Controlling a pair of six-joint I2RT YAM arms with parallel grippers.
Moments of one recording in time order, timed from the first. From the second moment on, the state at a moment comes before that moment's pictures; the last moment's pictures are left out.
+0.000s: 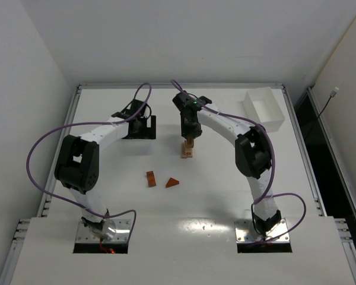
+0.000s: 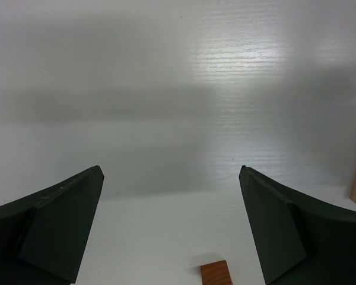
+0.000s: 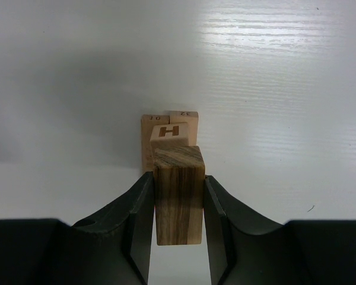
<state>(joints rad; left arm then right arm) -0.32 1.75 1.23 -0.48 -0.15 -0.30 0.62 2.16 1.85 -0.91 0.22 0.56</state>
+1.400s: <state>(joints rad) -0.32 1.77 1.23 -0.47 -0.14 -0.30 0.63 2.19 1.83 -0.88 0.21 0.54</state>
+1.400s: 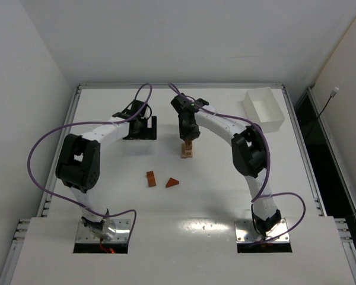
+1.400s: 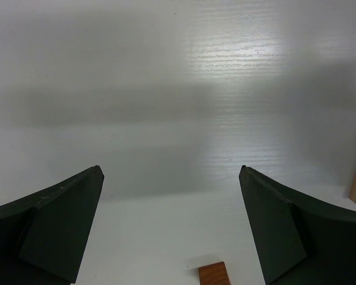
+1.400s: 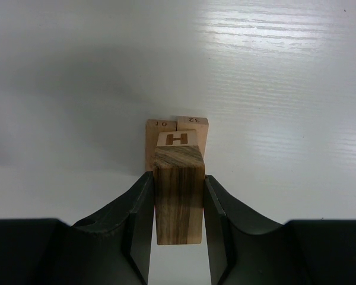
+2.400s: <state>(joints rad) -0.32 1.79 1.23 -0.47 -0.12 -0.30 0.63 2.01 1.49 -0.63 0.10 0.41</state>
